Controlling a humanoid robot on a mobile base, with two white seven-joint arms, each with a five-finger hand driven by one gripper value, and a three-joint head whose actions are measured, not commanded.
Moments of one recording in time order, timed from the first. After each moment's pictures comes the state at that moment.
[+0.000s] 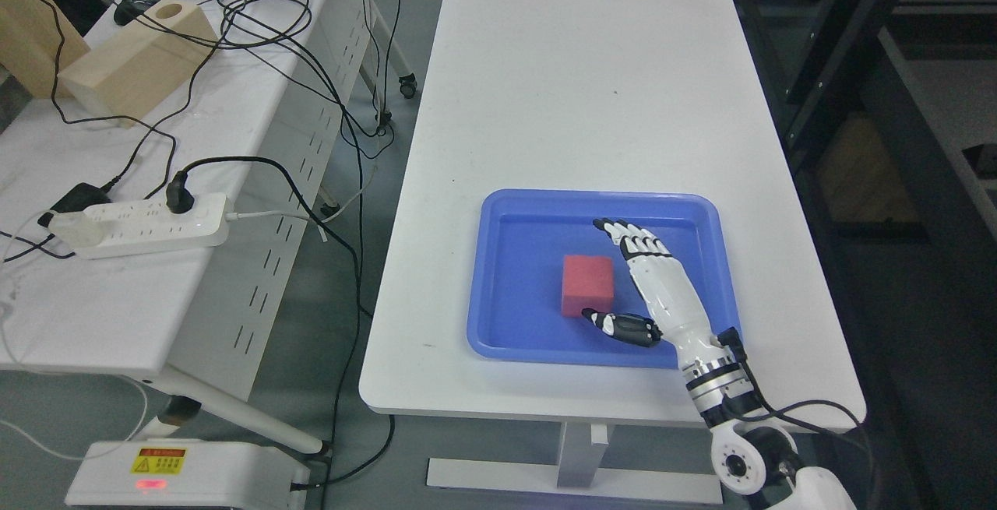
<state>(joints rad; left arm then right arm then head) 0.00 0.00 -0.13 0.00 0.13 -0.12 -0.17 0.05 -0.08 0.26 -1.56 0.80 -0.28 -0.11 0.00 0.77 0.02</state>
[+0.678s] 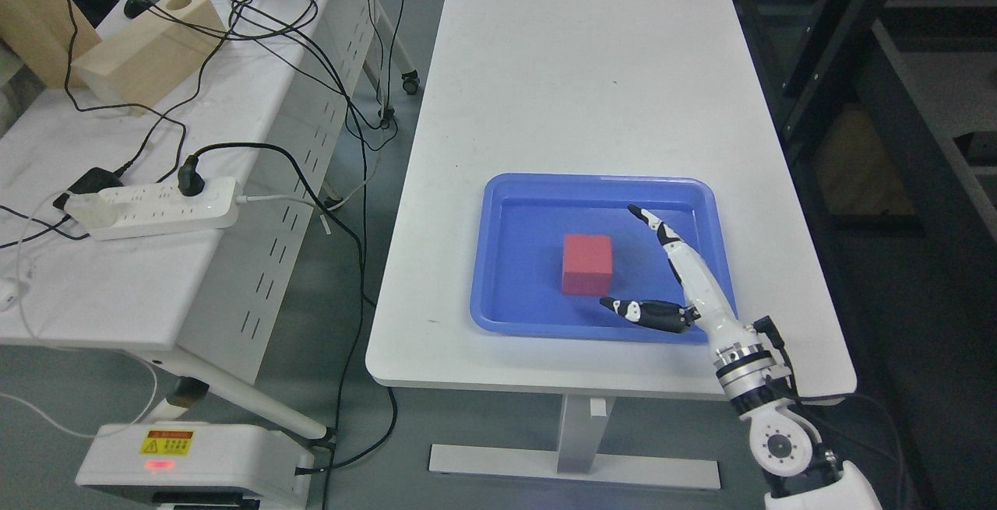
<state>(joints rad) 0.00 0.00 -0.13 0.00 0.13 -0.12 -0.17 0.04 -0.07 0.14 -1.56 0.46 -0.28 0.08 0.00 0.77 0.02</state>
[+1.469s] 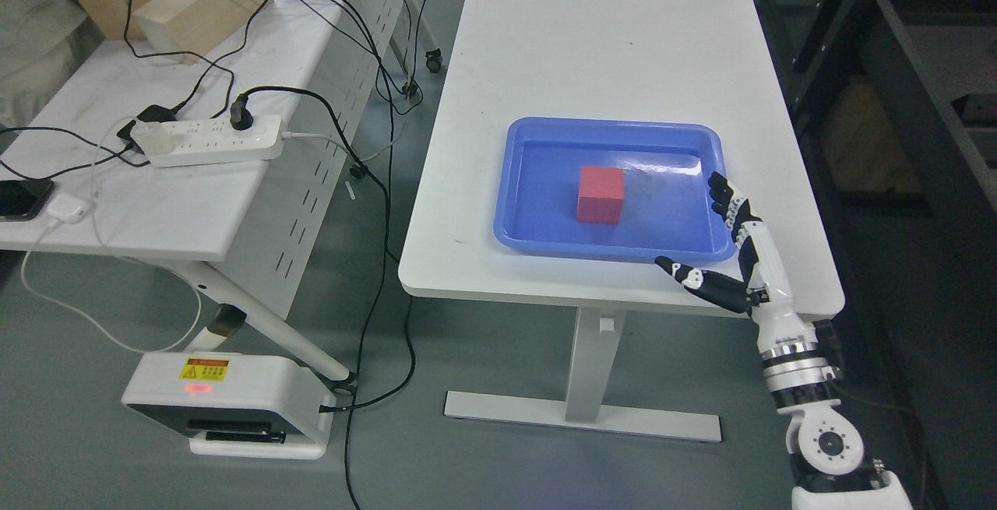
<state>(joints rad) 0.00 0.00 -0.13 0.00 0.13 -0.12 -0.17 0.05 -0.05 0.03 -1.56 0.09 -0.30 0.08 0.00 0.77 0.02</state>
